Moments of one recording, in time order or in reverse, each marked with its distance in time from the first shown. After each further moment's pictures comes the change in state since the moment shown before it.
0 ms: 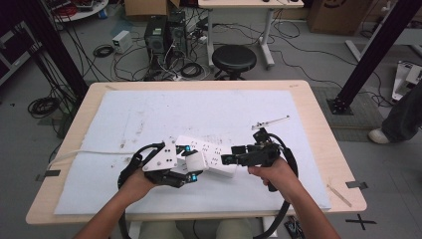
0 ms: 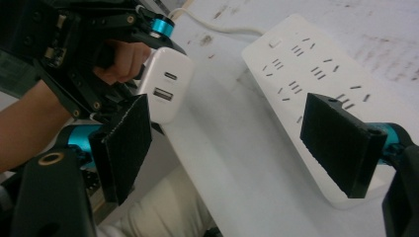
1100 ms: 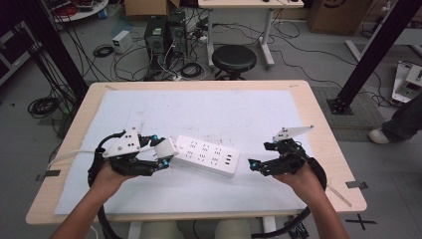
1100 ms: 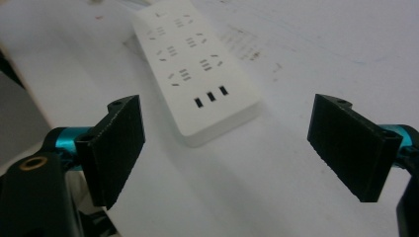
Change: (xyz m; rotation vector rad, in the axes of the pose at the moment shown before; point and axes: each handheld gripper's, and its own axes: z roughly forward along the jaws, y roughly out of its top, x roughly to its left) left arm 0.023 -0.022 -0.064 -0.034 0.127 -0.185; right arm -0.011 -0.030 -0.046 0.000 -0.410 -0.252
